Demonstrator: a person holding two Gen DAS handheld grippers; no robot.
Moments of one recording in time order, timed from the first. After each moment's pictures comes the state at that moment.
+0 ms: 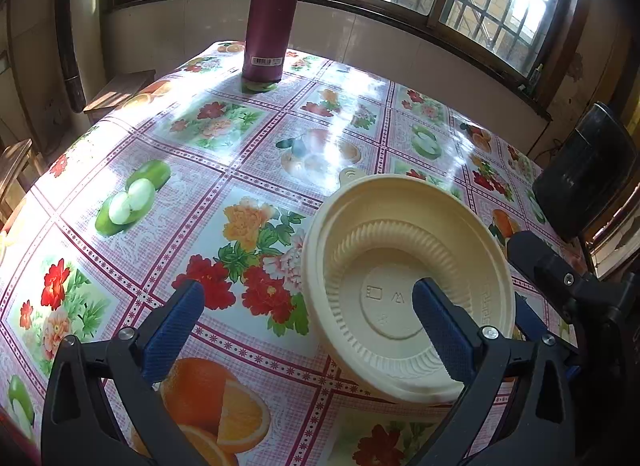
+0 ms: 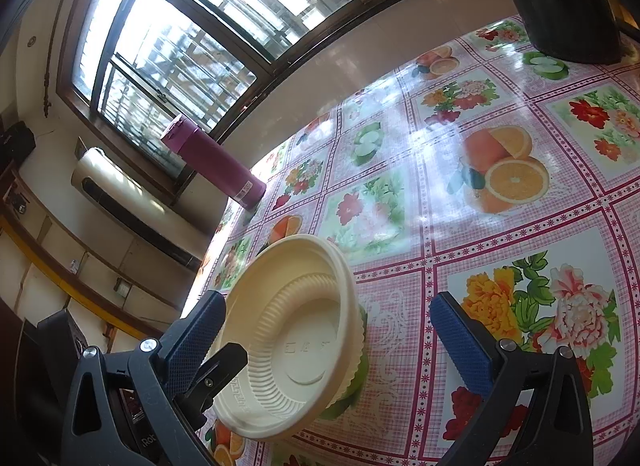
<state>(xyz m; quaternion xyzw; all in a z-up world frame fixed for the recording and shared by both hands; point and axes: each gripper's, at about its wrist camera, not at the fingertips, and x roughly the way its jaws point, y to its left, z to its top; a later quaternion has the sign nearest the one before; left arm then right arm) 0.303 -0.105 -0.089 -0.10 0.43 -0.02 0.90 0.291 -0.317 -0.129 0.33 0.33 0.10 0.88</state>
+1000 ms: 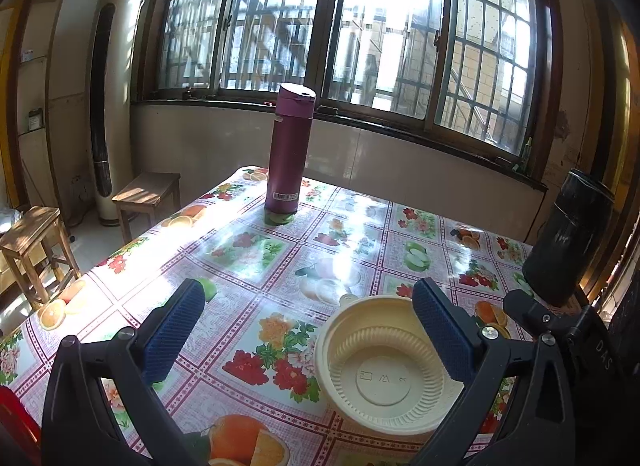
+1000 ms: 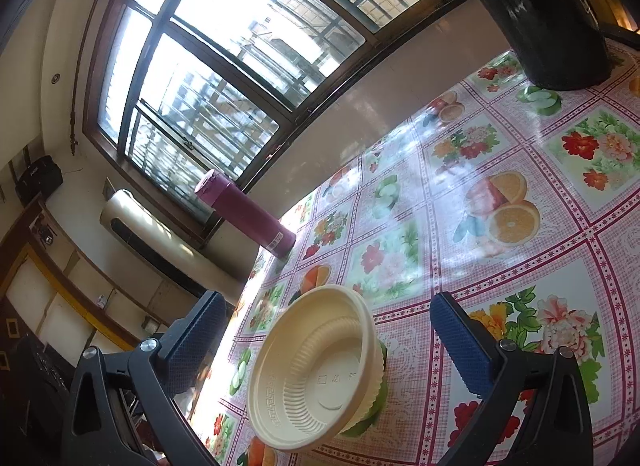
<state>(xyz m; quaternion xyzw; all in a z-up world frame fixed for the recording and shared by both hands) 0.261 -0.099 -0.024 -0.08 0.24 0.03 0.97 0.267 -0.339 -0.108 0.38 0.24 0.11 0.89</state>
